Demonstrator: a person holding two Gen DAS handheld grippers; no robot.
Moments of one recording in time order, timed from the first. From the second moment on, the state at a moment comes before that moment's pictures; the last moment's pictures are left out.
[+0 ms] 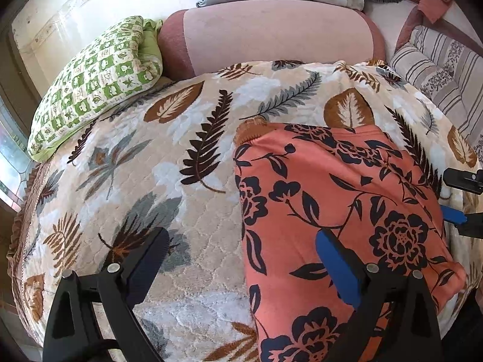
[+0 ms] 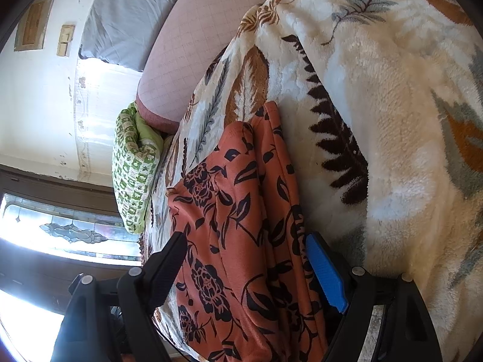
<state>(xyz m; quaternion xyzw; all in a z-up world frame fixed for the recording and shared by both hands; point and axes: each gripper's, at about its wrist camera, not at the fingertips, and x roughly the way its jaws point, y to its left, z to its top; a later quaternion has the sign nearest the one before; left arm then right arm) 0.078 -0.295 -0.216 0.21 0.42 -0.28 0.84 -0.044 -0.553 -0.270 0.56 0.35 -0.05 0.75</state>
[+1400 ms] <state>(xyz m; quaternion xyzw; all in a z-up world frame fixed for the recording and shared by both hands) 0.079 -0.318 -0.237 0.23 0.44 -0.27 0.82 -0.024 -0.534 -0.283 0.53 0.38 -0.05 0.76</state>
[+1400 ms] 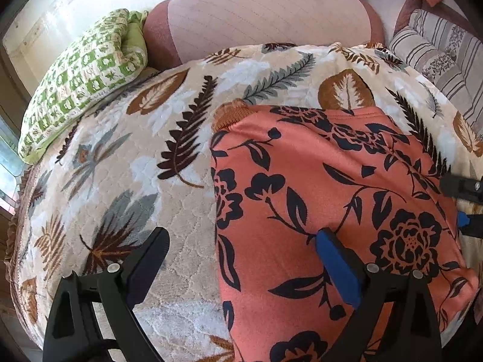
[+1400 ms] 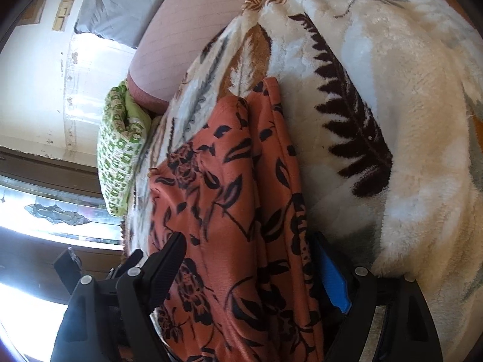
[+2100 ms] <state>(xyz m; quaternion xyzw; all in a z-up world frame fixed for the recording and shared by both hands) 0.083 -0.290 -0.221 0.23 0.44 -0.25 0.83 -0.033 -0.529 -0.238 0.47 0.30 -0.10 0.82</state>
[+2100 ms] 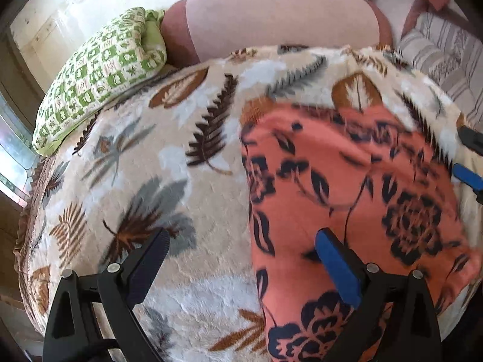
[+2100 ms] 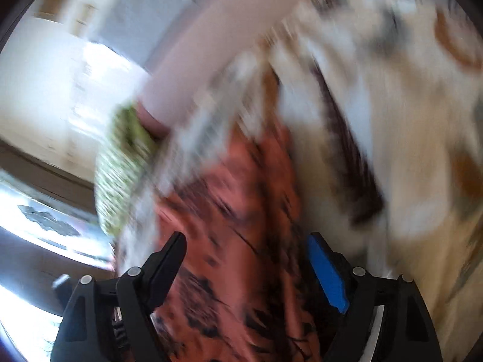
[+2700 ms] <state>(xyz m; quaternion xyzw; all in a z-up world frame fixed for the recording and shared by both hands) 0.094 -0.315 -0.236 0.24 0.47 -0.23 0.82 0.005 -0.526 -0.279 0.54 0.34 0.00 0.77</state>
